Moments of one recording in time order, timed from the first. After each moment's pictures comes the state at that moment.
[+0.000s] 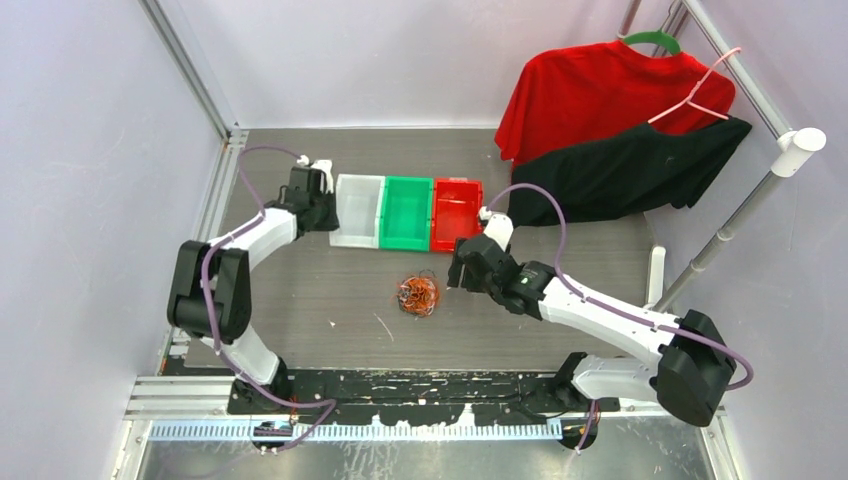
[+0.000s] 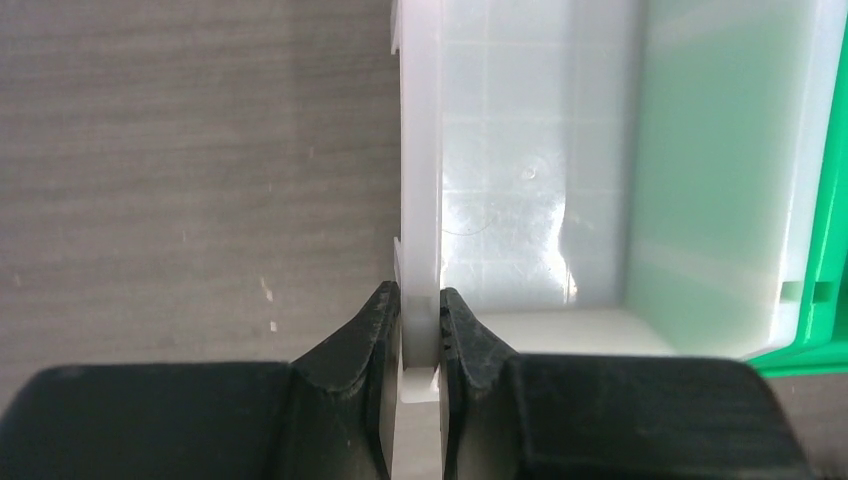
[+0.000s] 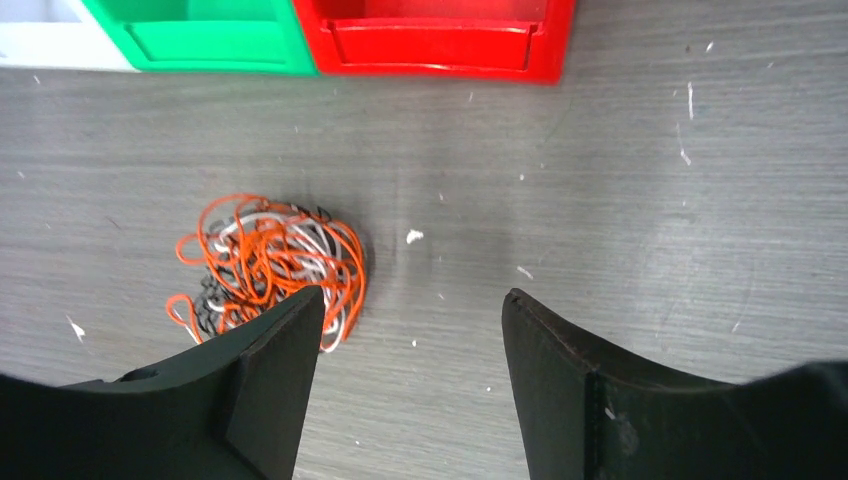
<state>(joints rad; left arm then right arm) -0.21 1.70 1.08 -0.20 0.00 -0.16 0.85 1.18 0.78 -0.40 0.40 0.79</state>
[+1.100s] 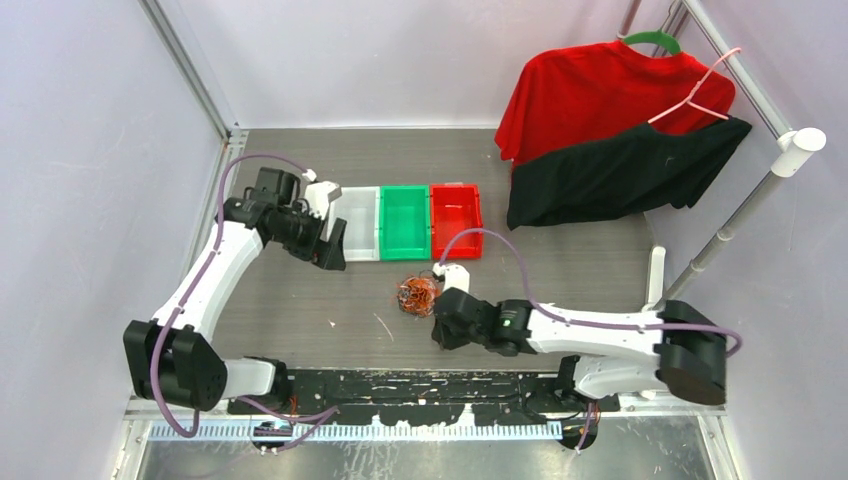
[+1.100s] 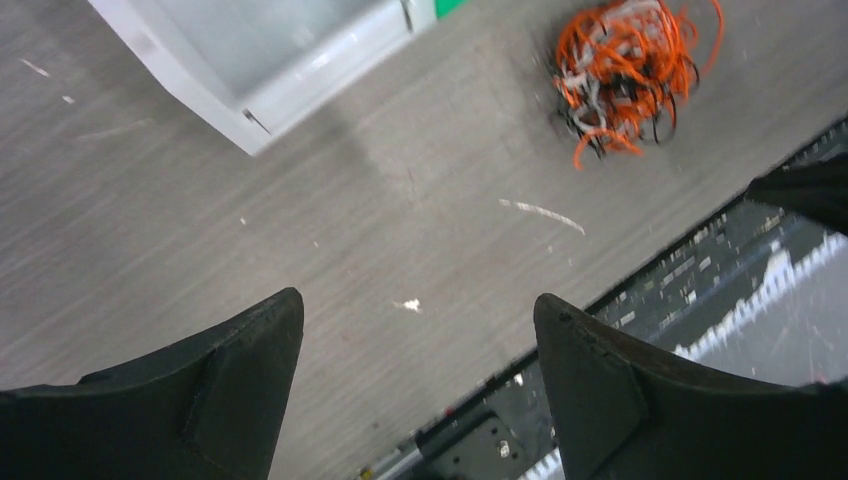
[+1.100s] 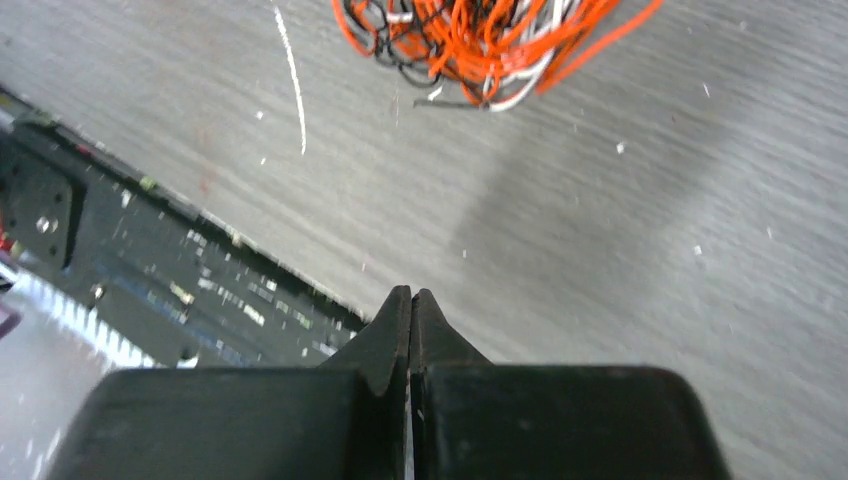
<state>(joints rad) -0.18 1.30 1.14 -0.92 0.41 0.19 1.19 1.24 0.65 -0.29 0.23 0.81</state>
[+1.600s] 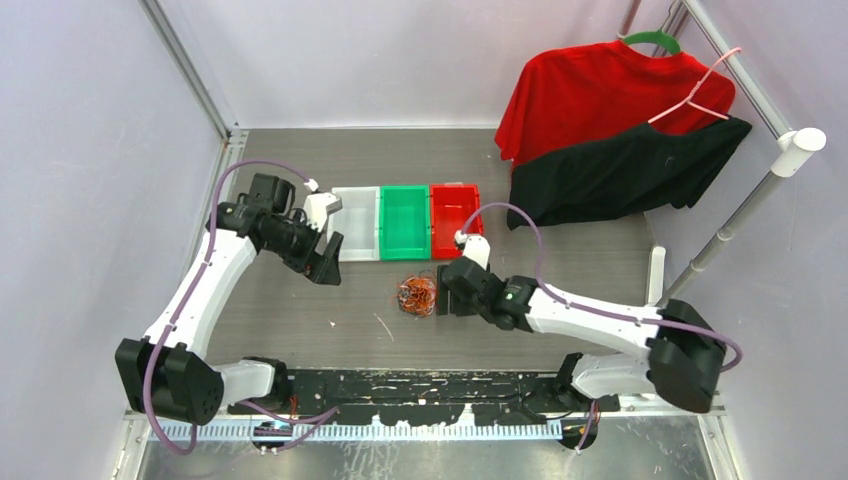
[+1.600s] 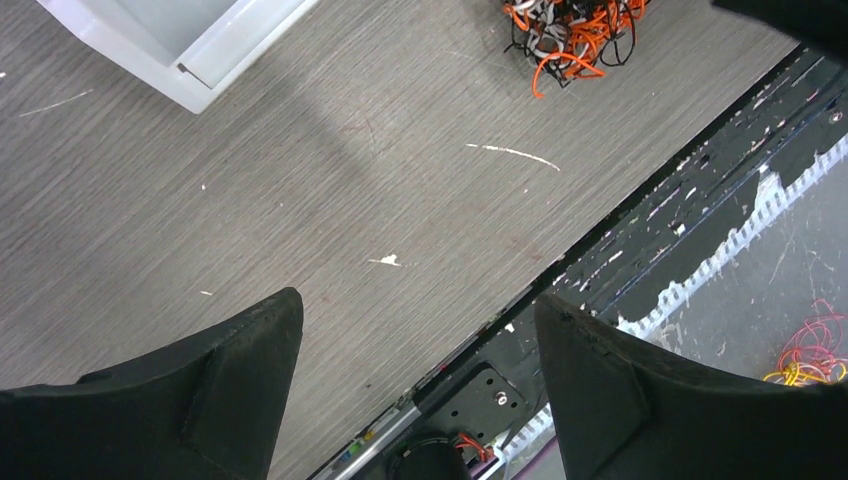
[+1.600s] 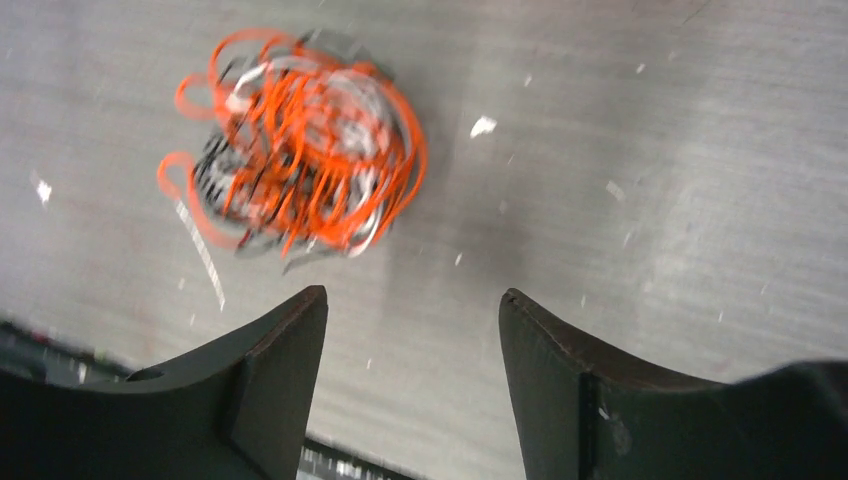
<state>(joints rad) -0.18 1.23 1.15 -1.09 0.48 0.32 1.04 1.18 0.71 -0.42 0.34 0.81</state>
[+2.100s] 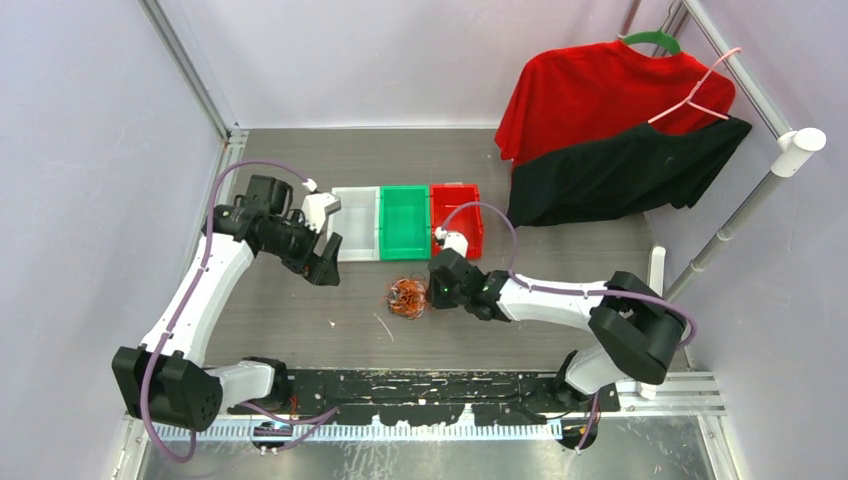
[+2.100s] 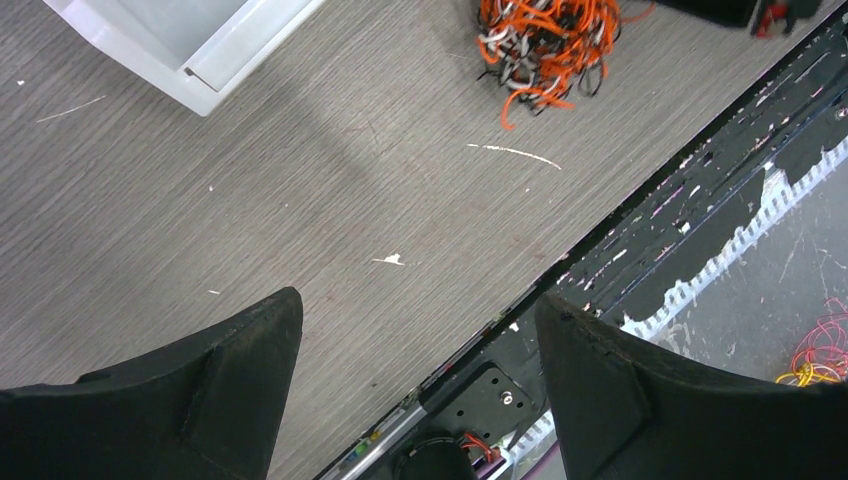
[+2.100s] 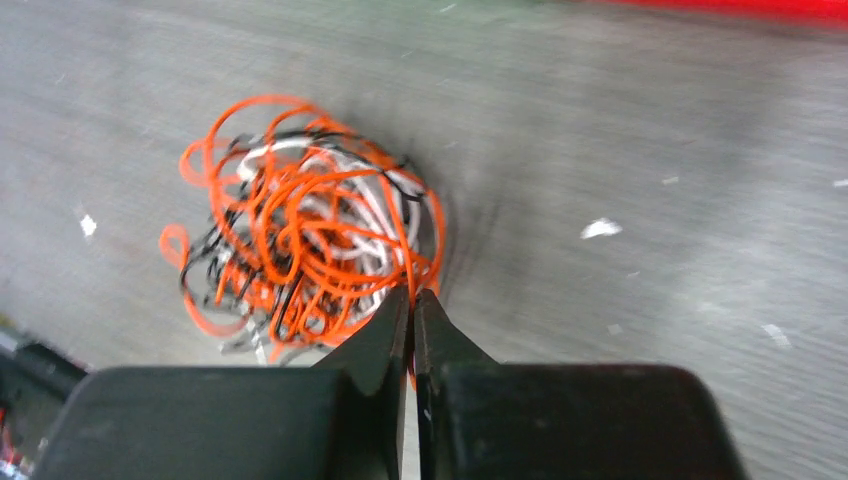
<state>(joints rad) -0.18 1.20 1.15 -1.10 0.48 0.33 0.92 1.48 0.72 -0.08 0.20 0.74</state>
